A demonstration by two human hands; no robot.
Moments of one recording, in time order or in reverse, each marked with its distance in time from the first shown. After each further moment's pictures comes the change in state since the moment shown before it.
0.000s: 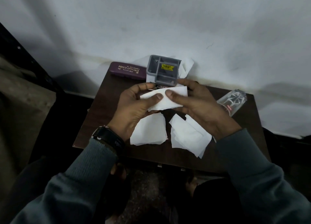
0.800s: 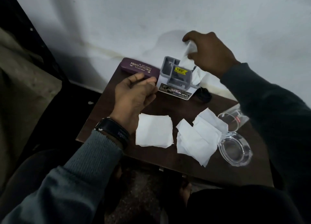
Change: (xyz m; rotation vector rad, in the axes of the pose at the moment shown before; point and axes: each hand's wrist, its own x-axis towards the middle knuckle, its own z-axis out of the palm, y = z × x) left_hand 0.012 0.016 -0.023 -0.306 0.149 0.006; right_hand 0.123 -0.091 0.003 -1.443 0.049 -0.608
